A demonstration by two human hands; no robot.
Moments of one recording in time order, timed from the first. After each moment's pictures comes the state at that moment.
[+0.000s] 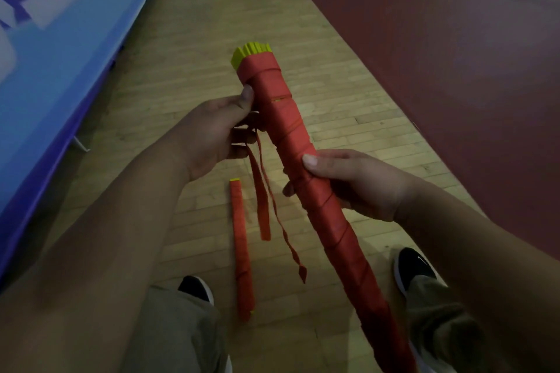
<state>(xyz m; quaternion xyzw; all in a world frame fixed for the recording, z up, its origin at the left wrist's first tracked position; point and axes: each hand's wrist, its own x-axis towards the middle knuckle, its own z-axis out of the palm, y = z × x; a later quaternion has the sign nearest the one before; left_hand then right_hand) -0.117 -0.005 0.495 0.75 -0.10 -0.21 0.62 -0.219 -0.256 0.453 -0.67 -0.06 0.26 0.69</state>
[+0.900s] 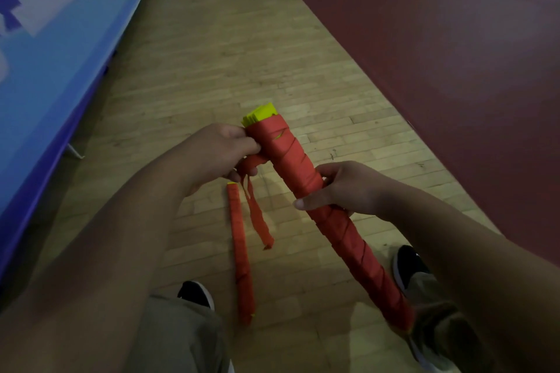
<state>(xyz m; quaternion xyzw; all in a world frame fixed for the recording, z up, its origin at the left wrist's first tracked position) -0.123 -0.012 0.482 0.85 -0.09 -0.22 0.47 -0.210 -0.259 0.429 -0.83 0.07 0.22 0.50</state>
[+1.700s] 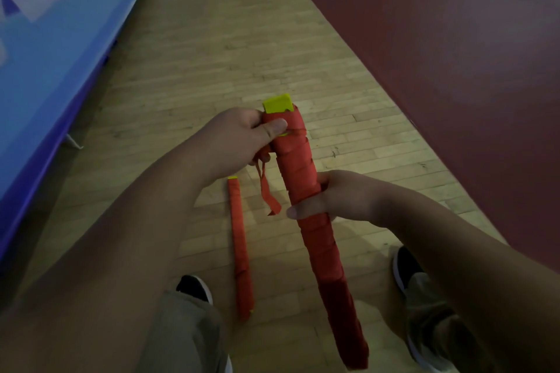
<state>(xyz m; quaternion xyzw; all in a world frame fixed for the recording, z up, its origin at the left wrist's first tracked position) -0.127 -0.022 0.486 0.88 -0.15 -0.14 0.43 -0.213 -0.232 0.434 -0.82 0.02 0.29 0.49</state>
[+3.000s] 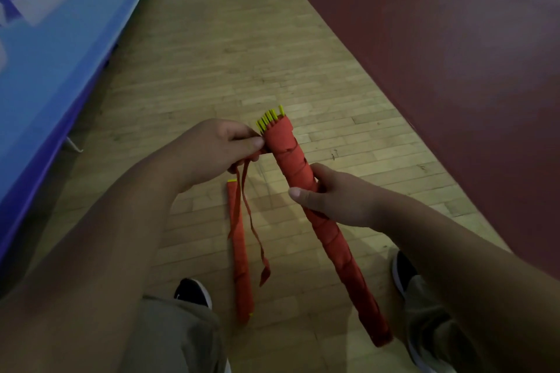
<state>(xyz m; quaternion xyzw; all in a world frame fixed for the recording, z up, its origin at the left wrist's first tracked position) -0.115 0.012 0.478 0.89 -0.18 -0.16 0.39 -0.215 -0.237 0.423 -0.87 0.02 0.21 0.46</state>
